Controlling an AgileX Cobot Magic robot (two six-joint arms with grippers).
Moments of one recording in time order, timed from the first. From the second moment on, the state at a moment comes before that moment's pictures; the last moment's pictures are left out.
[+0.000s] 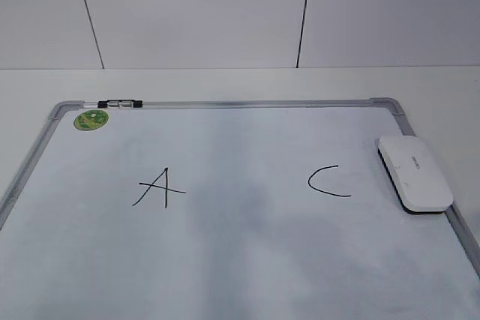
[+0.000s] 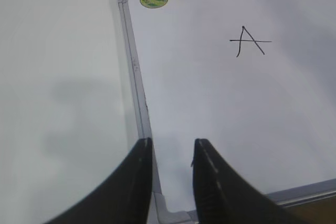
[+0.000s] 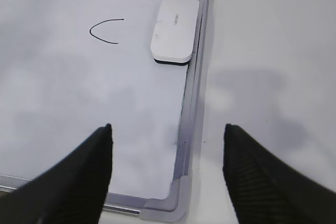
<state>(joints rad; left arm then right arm) 0.00 0.05 -0.55 -0.19 1.16 0.16 0.09 0.07 -0.51 0.06 1.12 -0.10</state>
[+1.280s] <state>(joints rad) 0.00 0.01 -0.52 -0.17 1.11 0.16 0.09 -0.02 -0.49 -0.06 1.15 -0.10</state>
